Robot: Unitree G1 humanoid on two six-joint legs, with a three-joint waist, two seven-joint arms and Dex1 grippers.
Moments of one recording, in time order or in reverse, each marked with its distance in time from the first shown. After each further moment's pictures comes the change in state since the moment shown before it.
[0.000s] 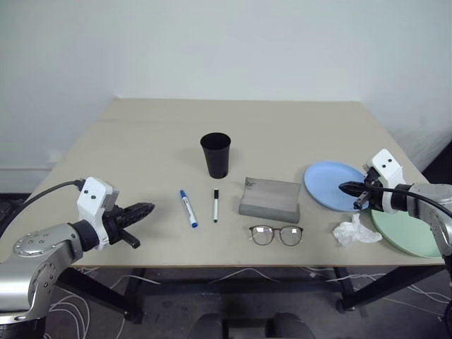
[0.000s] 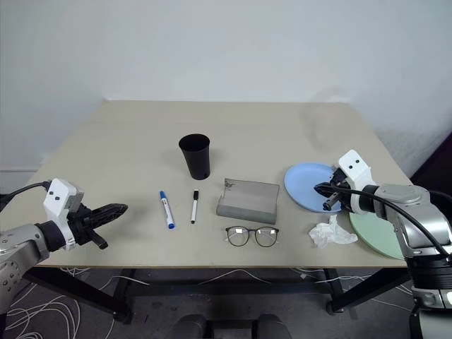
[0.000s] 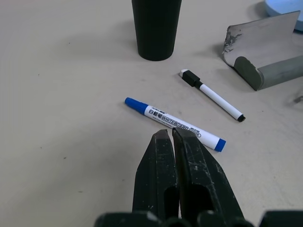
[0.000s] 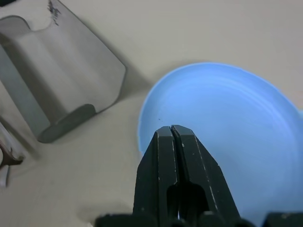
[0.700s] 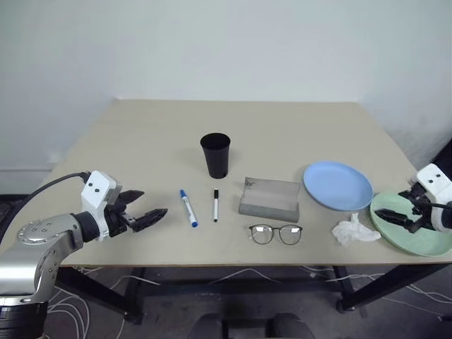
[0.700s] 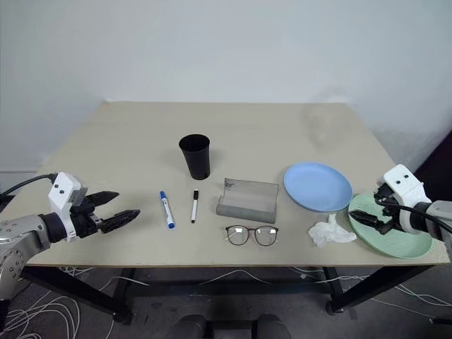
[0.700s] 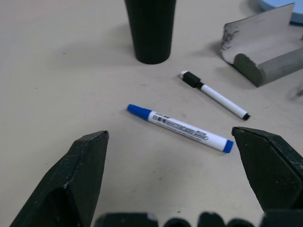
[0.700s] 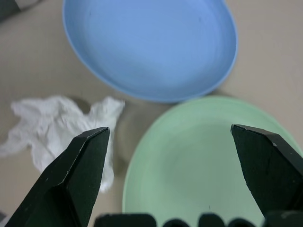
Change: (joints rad) left arm -0.080 0.036 -0.065 0.127 0.046 -0.086 -0.073; right arm 0.276 -0.213 -0.166 0.027 -0.010 -0.023 0.065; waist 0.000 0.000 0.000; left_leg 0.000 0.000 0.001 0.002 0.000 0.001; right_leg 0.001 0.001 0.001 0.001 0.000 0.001
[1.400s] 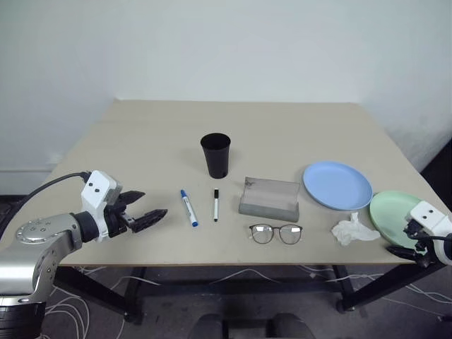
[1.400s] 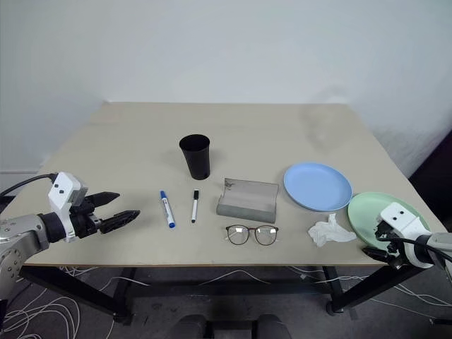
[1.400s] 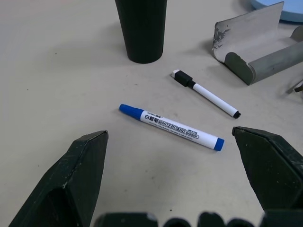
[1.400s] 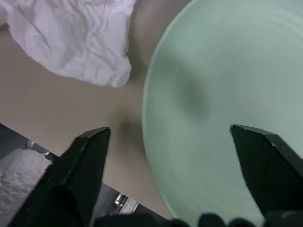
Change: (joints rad) left arm 0.012 0.010 0.002 -0.038 -0.012 0.034 -0.006; right arm 0.123 0.011 0.094 0.085 -0.115 -0.118 0.005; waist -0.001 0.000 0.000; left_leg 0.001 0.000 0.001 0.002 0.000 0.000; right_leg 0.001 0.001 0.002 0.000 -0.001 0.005
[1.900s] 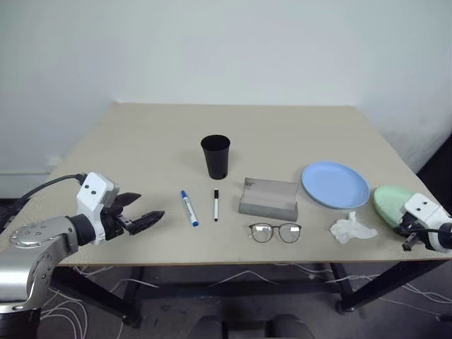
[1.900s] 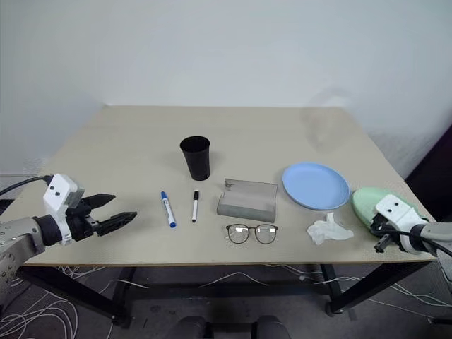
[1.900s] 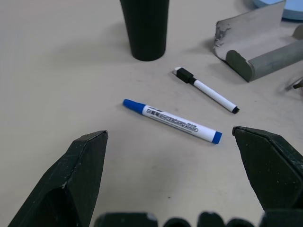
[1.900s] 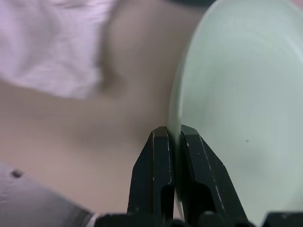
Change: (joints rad) left arm 0.037 0.000 0.043 -0.055 -0.005 0.039 0.031; right arm -0.154 0.013 0.076 0.168 -0.085 -0.122 -0.047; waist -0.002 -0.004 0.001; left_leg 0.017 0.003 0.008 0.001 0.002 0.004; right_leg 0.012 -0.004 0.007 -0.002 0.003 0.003
